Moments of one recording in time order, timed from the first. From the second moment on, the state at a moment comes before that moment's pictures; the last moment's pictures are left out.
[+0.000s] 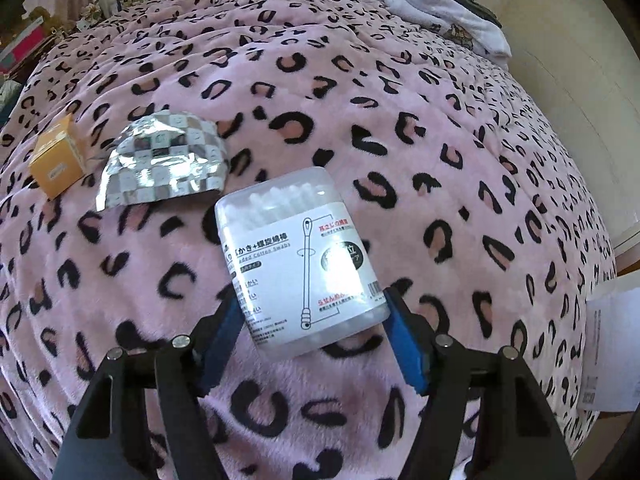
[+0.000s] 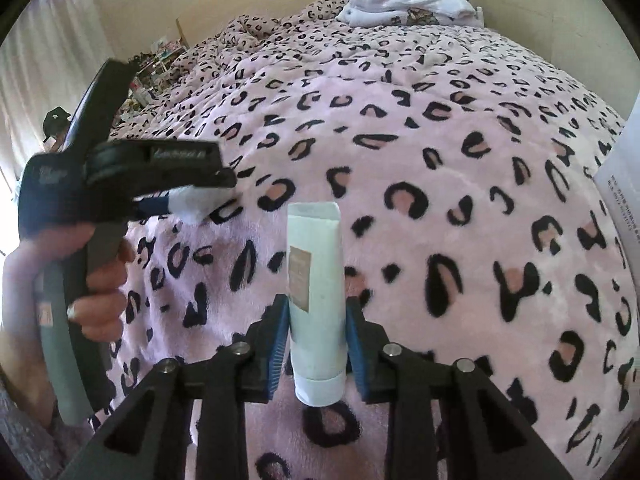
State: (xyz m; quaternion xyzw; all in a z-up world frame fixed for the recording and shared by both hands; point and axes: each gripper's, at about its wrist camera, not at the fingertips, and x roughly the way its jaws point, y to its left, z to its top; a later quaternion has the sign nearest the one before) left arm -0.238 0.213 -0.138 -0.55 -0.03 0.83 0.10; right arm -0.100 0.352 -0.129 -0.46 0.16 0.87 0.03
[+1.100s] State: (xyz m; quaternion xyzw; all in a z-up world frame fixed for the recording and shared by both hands) left arm -0.095 0.186 -0.054 -0.47 0.01 0.87 0.16; right arm -0.018 0.378 -0.061 -0.41 0.19 0.89 0.06
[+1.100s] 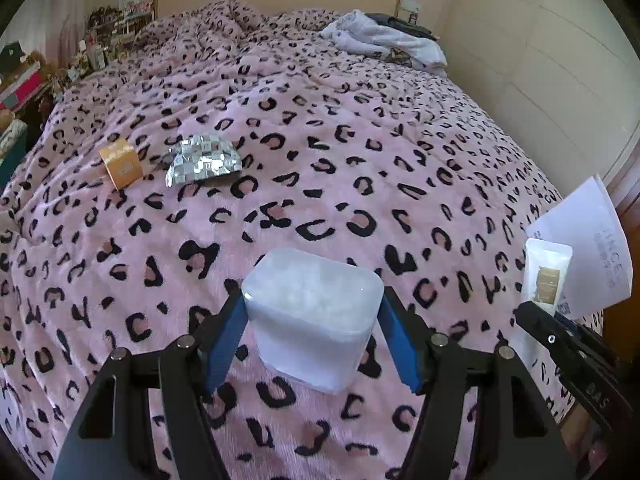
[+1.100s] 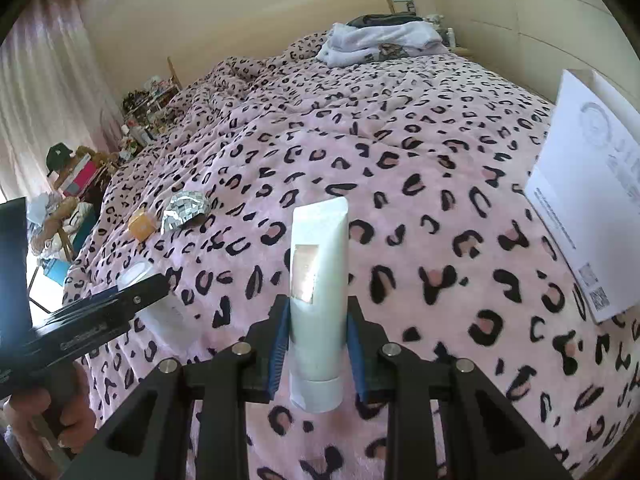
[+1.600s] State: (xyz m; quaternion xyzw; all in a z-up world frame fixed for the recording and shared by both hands) left arm -0.031 0.245 0.000 -0.43 0.05 0.87 0.22; right arm 0.040 0.404 -0.016 -0.39 0.17 0.90 0.10
